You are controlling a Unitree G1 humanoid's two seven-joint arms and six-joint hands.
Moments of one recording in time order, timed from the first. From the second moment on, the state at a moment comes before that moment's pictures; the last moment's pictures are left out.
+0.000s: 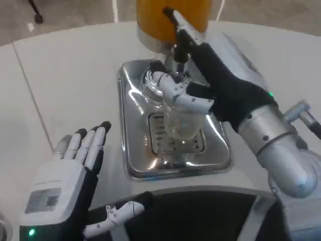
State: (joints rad) left arm 0.15 0.39 -0.10 -0.34 0.87 -0.02 0.19; right arm -0.63 -0.22 0.28 -0.44 -0.62 0.48 0.33
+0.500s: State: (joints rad) left arm 0.08 0.35 -0.14 -0.29 0.88 -0.02 0.21; right arm -0.75 -0.26 0.41 -0.43 -0.79 0.55 0.49
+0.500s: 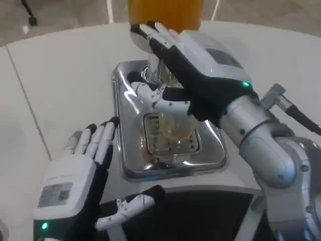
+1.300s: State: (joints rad) left arm -0.19 0.20 -0.23 -0.06 0.91 0.05 0.30; right arm -0.76 -0.21 0.40 -0.44 -0.91 0.58 0.57
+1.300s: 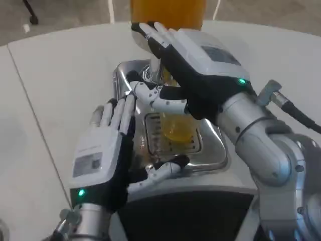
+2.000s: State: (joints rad) left arm -0.29 0.18 -0.27 0.08 0.89 0.06 0.33; right arm -0.64 -0.15 0.32 -0.50 -0.91 0.58 0.45
